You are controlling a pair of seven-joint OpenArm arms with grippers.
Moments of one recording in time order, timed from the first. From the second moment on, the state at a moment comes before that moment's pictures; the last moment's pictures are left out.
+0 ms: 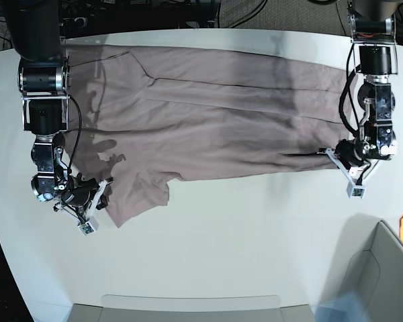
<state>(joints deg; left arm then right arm) -10.1 -28.4 -3.3 78.3 -20.9 -9.5 59.7 35.9 18.7 -6.2 41.1 4.1 35.2 -29.5</state>
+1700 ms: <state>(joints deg) 13.6 -28.7 -17.3 105.5 -21.0 -9.7 69.7 -6.2 20.6 15.9 113.6 19.5 35.6 -65.4</state>
